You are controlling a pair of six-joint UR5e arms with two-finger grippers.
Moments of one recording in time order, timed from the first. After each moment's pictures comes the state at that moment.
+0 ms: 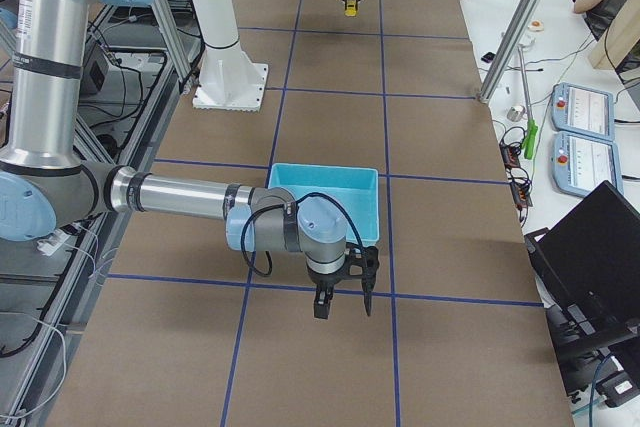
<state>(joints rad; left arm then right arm) -0.88 -1.71 -1.54 -2.66 -2.37 0.35 1.61 -1.77 1.70 -1.45 2.27 0.14</state>
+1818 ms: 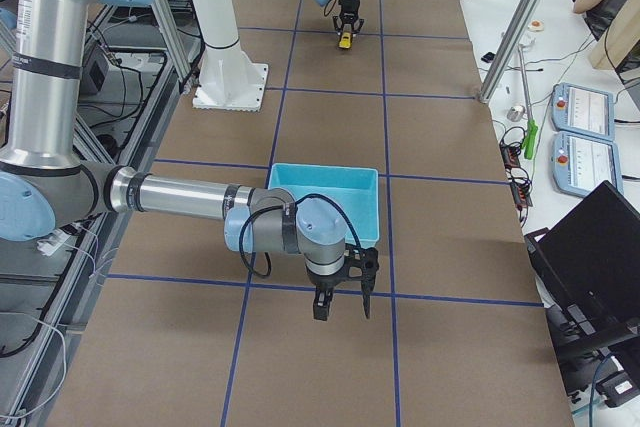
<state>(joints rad) -0.76 -1.84 -1.37 -2.74 -2.35 0.31 1.61 -1.77 1.70 -1.45 2.27 0.14</state>
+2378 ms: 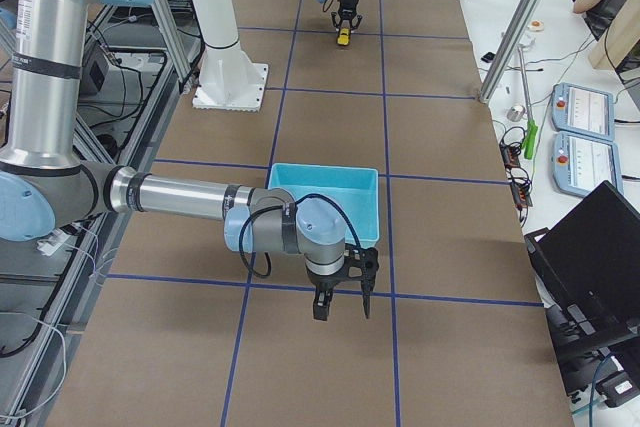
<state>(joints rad) -0.78 -1.78 -1.37 -2.77 -2.38 0.31 1.61 -1.77 1.70 -1.45 2.27 0.14</state>
